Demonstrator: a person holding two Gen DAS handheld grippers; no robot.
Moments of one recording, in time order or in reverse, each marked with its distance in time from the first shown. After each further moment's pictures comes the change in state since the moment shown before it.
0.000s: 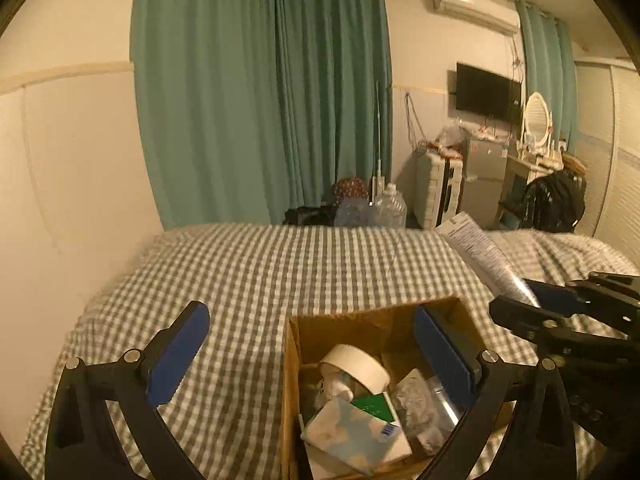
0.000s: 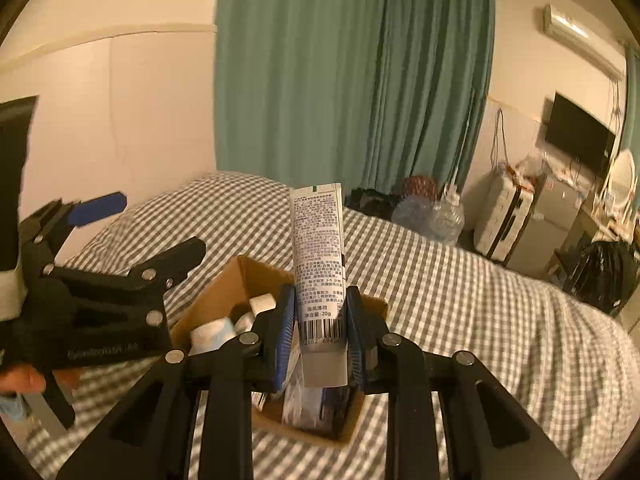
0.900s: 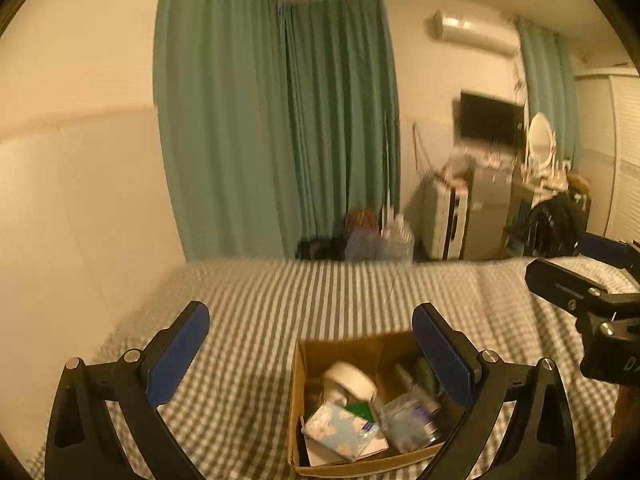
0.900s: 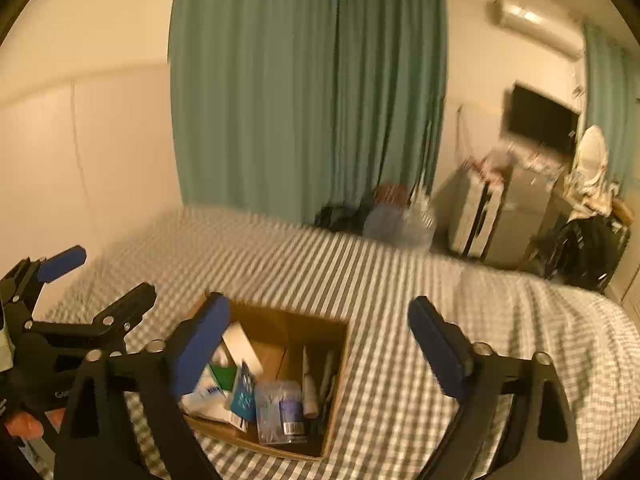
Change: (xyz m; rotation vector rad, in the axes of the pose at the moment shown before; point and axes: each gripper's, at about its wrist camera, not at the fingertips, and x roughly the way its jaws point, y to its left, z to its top) left arm -0.111 -0.007 0.028 -0.003 -0.156 0.052; right arm -0.071 -0.030 0.019 0.104 -0.183 -0.114
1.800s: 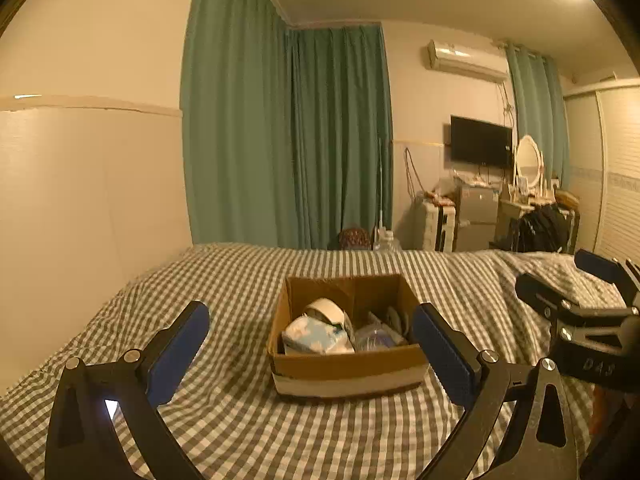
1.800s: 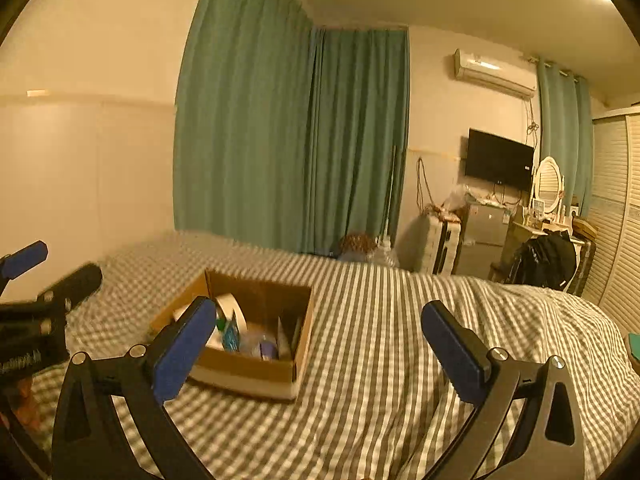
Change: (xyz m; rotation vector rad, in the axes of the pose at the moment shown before) left arm -0.089 -0.020 -0.119 -0.040 -0.075 -0.015; right arm -0.101 0.008 -0.119 -0.010 -0.138 -0.115
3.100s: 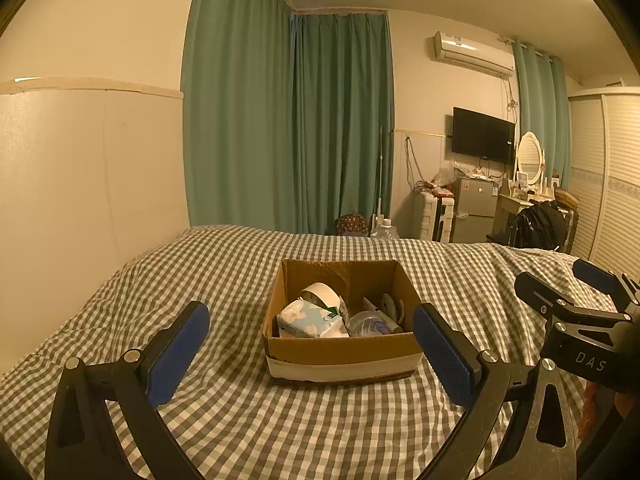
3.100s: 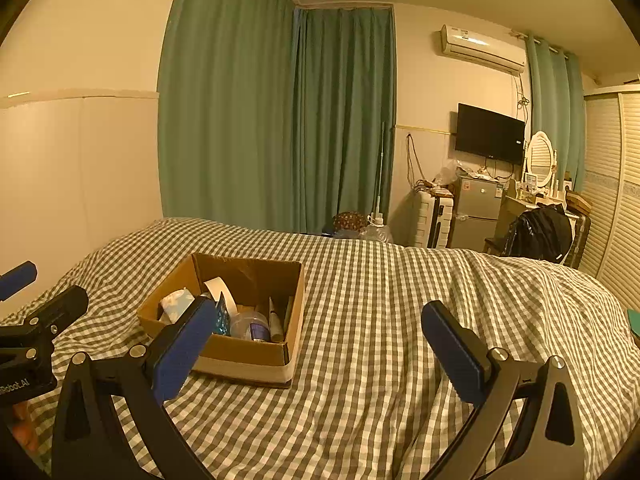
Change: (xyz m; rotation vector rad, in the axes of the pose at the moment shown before) left arm -0.008 -0.001 -0.002 -0.036 0.051 -0.007; right arm 0.007 -0.005 -0.013 0.055 0.047 -0.021
